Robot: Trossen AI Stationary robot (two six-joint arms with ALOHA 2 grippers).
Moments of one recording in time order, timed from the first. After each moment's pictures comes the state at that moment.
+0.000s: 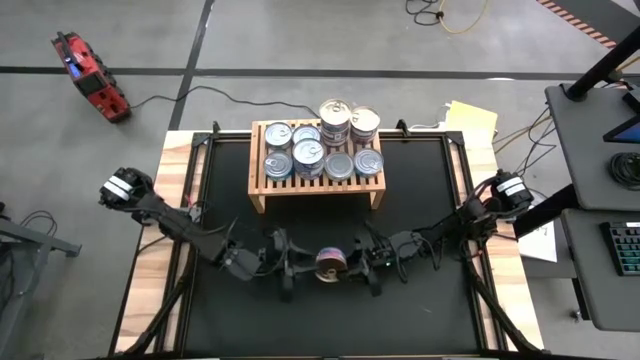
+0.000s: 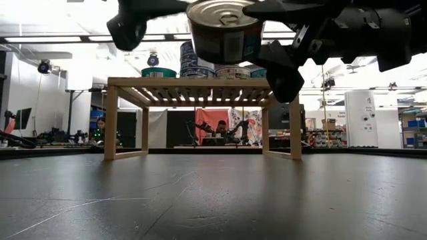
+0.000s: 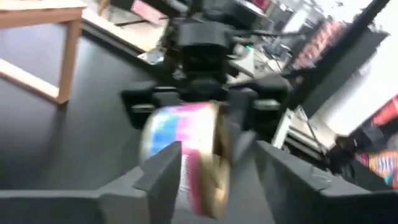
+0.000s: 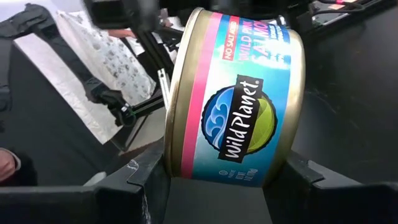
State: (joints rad) left arm -0.53 1.50 0.77 0.51 -0.60 -0.64; right arm 0.35 1.74 0.59 1.07 0.07 0.52
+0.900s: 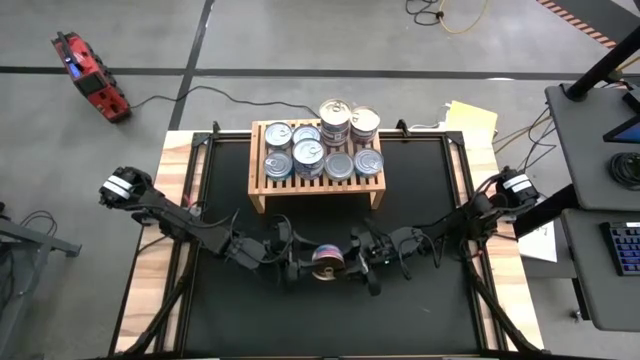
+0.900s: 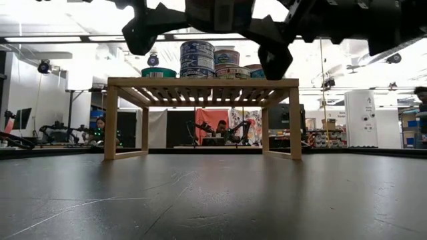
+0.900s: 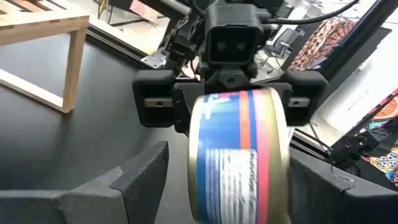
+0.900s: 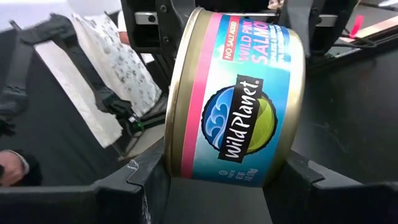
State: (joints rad) left arm -0.45 1.49 0.77 0.51 -0.51 -0.61; right arm 0.34 1.69 0.65 1.02 0.05 0.44
